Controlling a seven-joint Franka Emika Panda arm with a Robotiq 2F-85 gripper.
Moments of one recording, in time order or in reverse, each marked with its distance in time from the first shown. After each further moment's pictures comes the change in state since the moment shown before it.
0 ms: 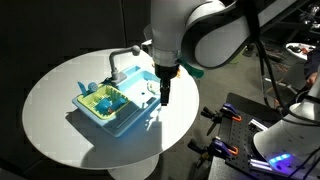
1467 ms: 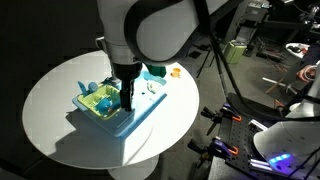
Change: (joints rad) arm 0.048 0.215 0.068 0.336 0.051 -0.061 -0.039
